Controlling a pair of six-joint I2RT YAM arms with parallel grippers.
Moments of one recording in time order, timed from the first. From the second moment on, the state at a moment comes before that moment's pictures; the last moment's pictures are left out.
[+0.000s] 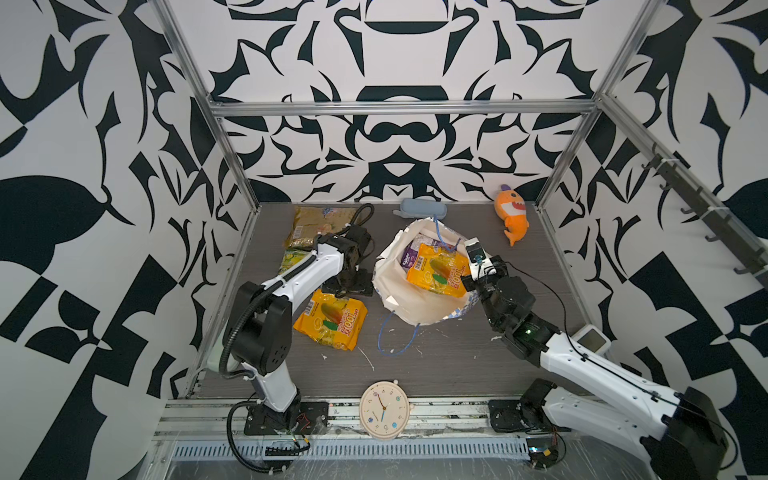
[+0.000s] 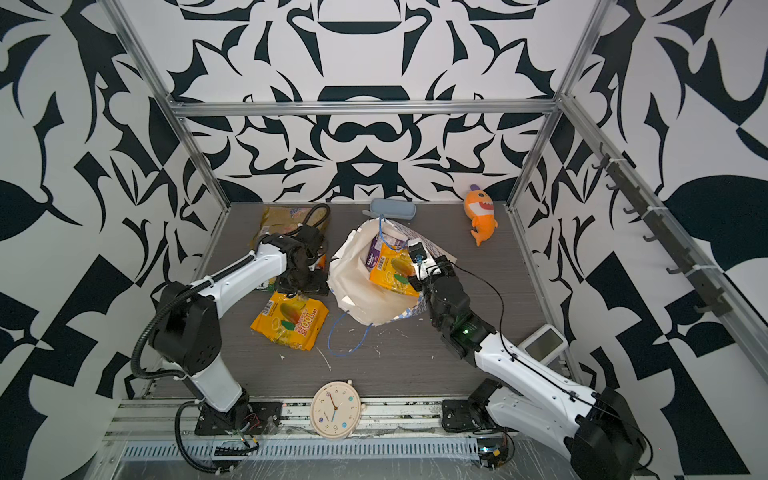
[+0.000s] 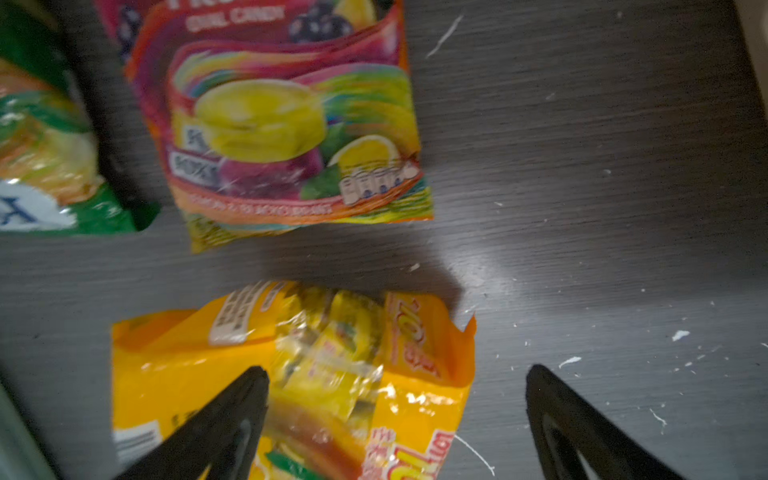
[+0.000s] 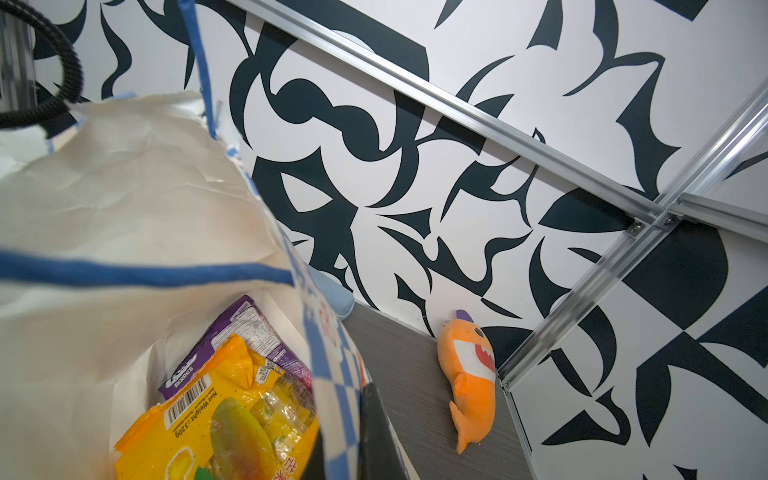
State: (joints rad) left arm -0.53 1.76 1.36 -1.03 -0.03 -0.35; right arm 0.69 0.95 0.57 0.38 0.53 -0.38
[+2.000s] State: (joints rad) left arm -0.77 1.53 1.02 -1.17 -0.31 -0.86; right arm 0.69 0.99 0.59 0.40 0.54 -0.39
